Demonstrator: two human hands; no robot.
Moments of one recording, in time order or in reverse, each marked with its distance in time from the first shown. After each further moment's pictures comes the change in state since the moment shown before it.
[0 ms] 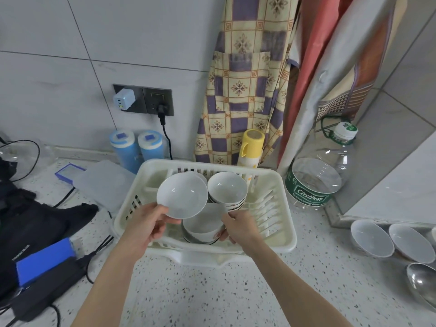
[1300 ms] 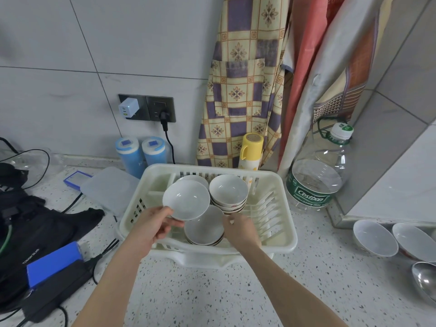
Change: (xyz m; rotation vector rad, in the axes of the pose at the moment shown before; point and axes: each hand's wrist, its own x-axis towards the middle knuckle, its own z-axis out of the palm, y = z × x) left_hand 0.003 0.003 0.004 0.111 0.021 -0.089; right_hand 0.006 0.016 0.008 -0.392 0.155 -0.059
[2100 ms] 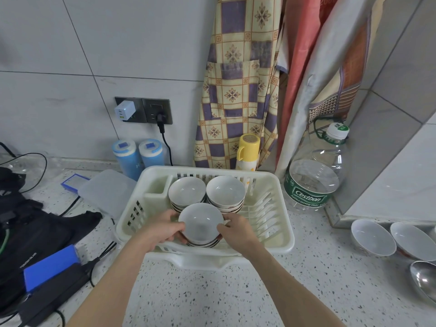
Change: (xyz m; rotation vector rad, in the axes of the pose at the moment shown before) left_hand 0.003 0.014 0.025 0.581 -0.142 -0.141; right_hand -0.006 -0.001 -0.012 0.279 -0.139 -0.071
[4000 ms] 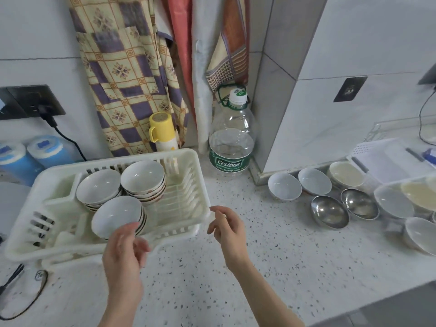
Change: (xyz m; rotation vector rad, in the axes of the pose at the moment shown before) left_hand -0.099 0.028 0.157 -0.831 0.377 0.423; right_hand -0.120 0.073 -0.093 0.741 0.450 -0.026
